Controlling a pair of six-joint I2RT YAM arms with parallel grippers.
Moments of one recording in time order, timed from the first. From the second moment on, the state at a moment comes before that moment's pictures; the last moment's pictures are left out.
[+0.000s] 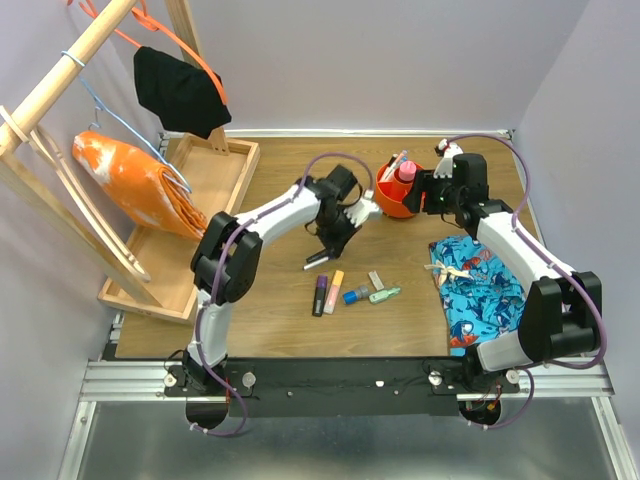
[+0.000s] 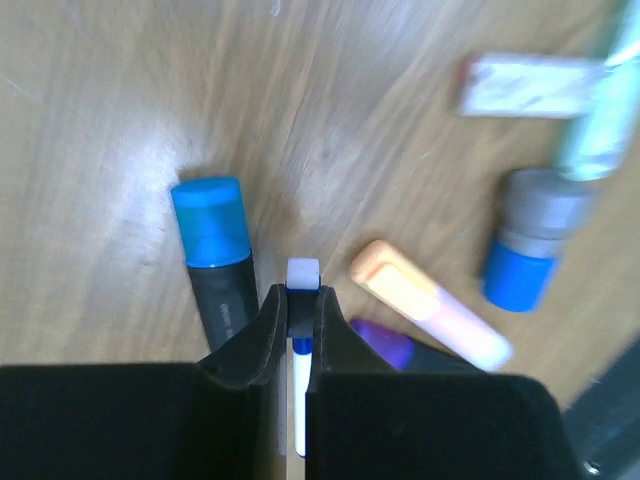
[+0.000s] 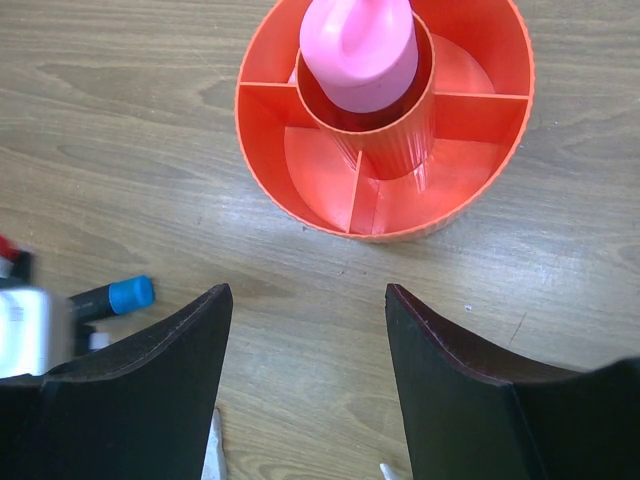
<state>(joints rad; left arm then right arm) -0.68 2.05 1.59 -0.82 0.33 0.34 0.17 1.45 1.04 -0.18 -0.22 0.16</state>
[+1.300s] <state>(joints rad) -0.56 2.34 2.01 0.47 0.73 -0.02 0.17 1.48 1.12 -0.22 -0.14 0.11</state>
